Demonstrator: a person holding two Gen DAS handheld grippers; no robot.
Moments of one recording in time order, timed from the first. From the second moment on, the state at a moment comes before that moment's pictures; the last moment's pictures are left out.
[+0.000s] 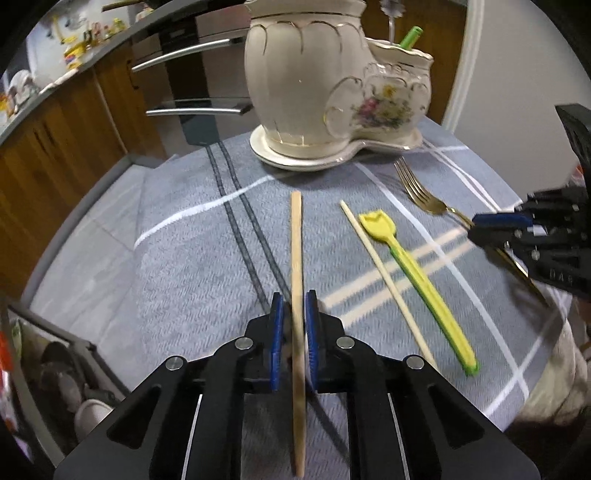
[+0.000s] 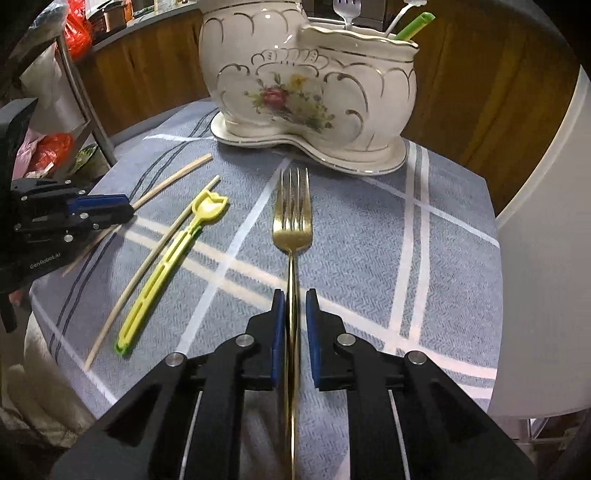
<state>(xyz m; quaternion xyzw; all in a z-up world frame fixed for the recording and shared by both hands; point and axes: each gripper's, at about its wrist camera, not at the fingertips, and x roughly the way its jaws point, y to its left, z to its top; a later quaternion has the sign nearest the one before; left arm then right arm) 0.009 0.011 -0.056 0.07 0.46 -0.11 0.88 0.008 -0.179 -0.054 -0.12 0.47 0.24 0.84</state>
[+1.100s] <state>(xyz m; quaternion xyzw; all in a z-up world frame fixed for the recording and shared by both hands) -0.017 0.028 0.013 0.01 0.31 -0.15 0.94 -0.039 -0.210 0.020 -0.06 0.28 0.28 0.91</state>
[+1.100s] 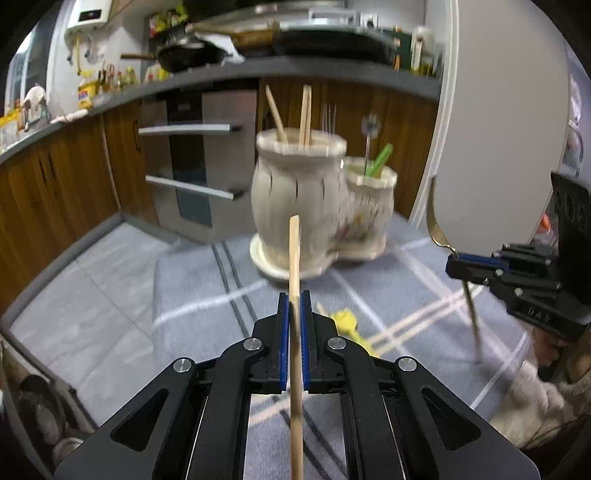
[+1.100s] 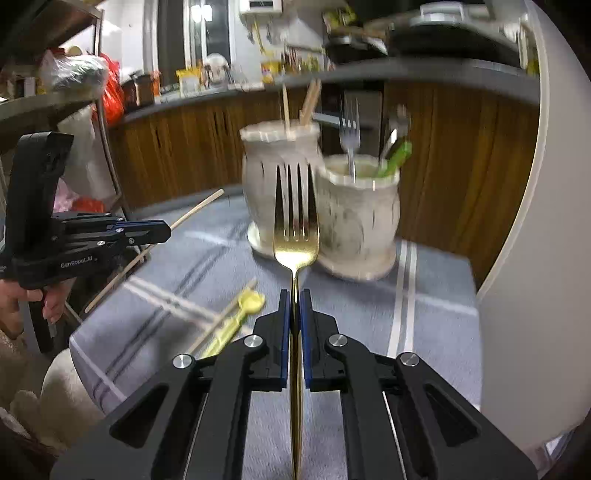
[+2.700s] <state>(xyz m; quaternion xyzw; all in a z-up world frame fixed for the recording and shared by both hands) 0.099 0.006 0.071 -0.05 0.06 -0.13 0.99 0.088 -0.210 0.056 0.07 0.17 0.21 0.96</state>
